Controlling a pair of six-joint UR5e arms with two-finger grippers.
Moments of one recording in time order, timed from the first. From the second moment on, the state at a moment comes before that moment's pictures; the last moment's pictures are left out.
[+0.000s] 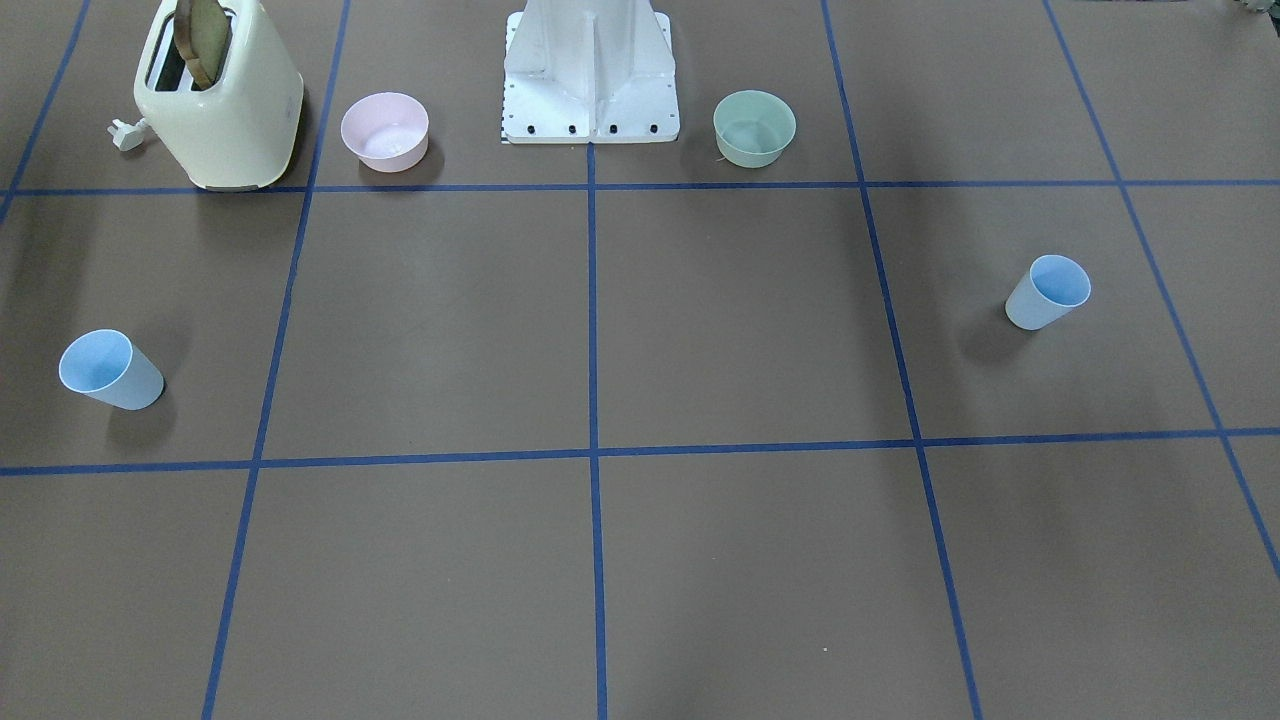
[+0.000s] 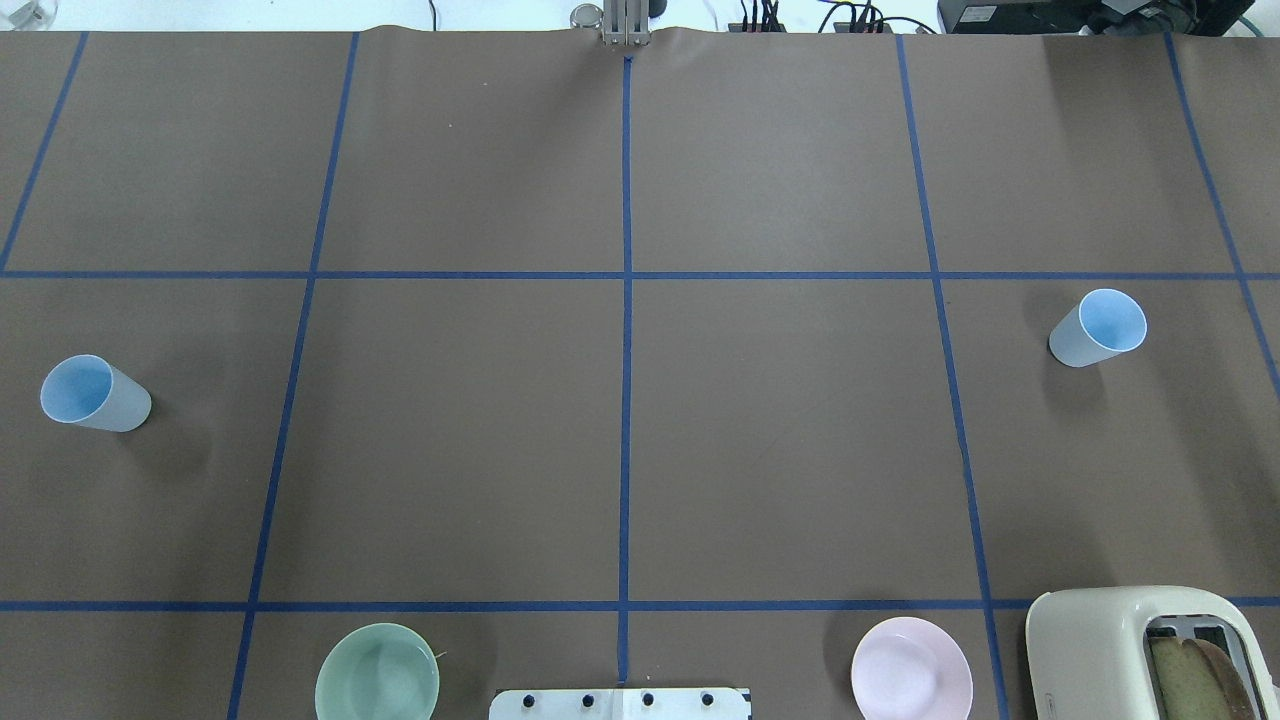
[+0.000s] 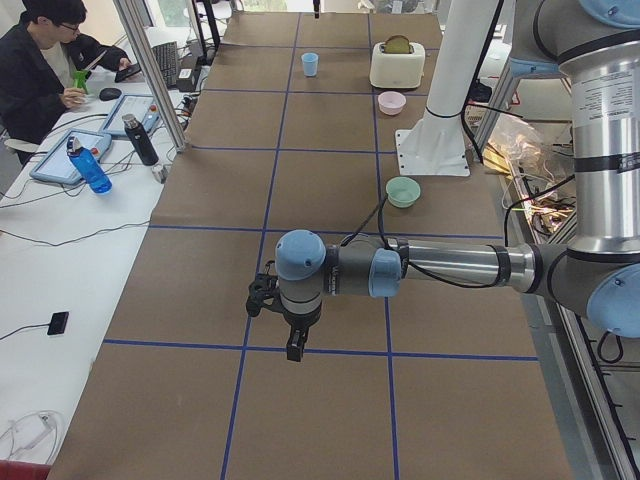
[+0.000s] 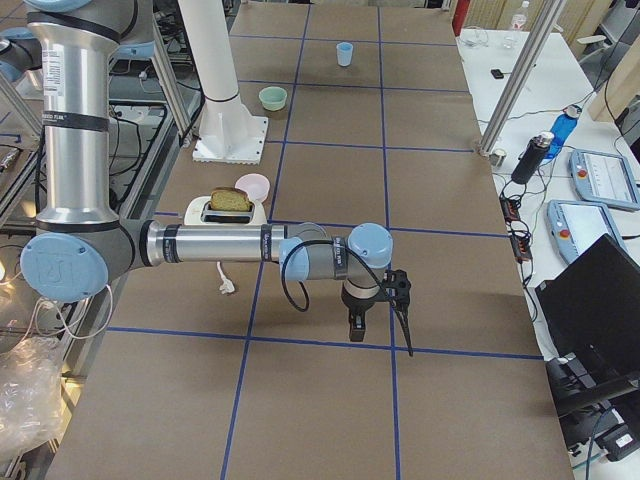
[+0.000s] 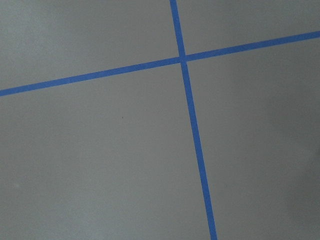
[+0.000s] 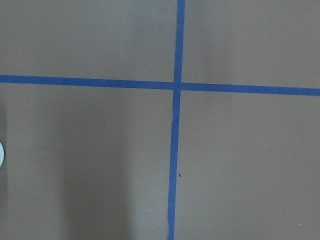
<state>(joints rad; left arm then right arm) -1.58 -1.41 -1.78 -1.57 -2.31 0.15 1.47 -1.63 1.66 -1.53 2.31 0.08</state>
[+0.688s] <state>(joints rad) -1.58 -1.41 -1.79 -1.57 -2.32 0.15 1.48 -1.63 1.66 -1.53 2.31 0.08</state>
